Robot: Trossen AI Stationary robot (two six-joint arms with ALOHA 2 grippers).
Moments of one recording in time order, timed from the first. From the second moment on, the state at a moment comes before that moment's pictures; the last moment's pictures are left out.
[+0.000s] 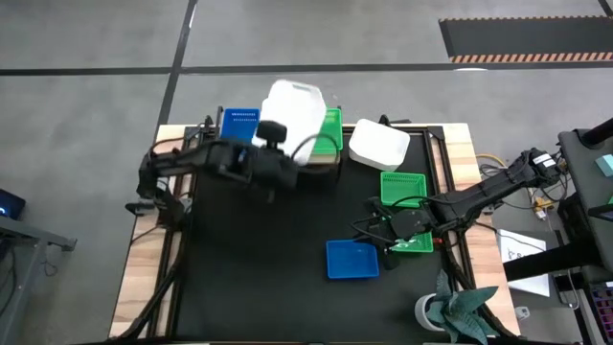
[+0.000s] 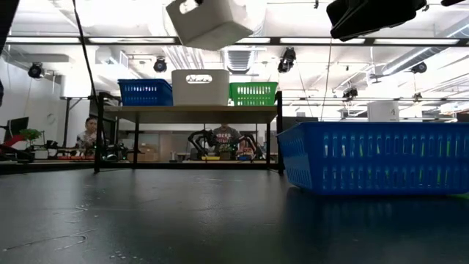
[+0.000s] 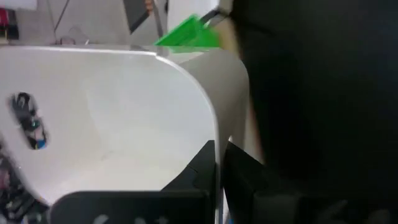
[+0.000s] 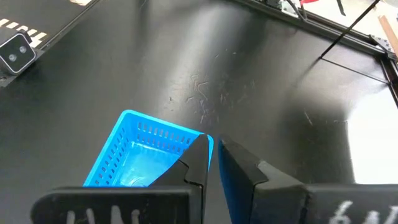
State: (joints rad) left arm -0.10 1.78 2.25 -1.57 -0.69 0.38; right arm 0.37 1.17 0.78 -0.21 0.18 -0.13
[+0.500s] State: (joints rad) left arm 0.19 1.79 2.24 -1.57 -0.52 0.48; right arm 0.37 1.17 0.78 -0.23 0.18 -0.13
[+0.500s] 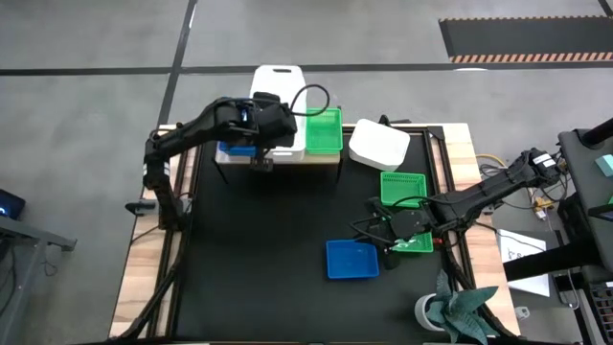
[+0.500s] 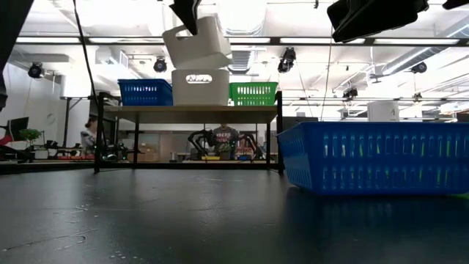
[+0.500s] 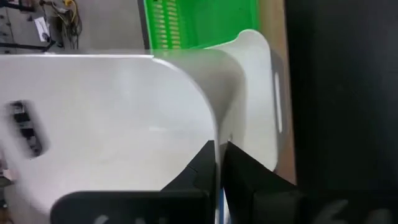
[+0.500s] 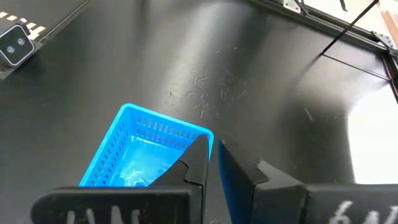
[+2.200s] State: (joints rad) left arm 0.21 1.80 2.12 -1.52 -0.40 0.34; right arm 0.37 1.17 0.78 -0.22 0.21 -0.14
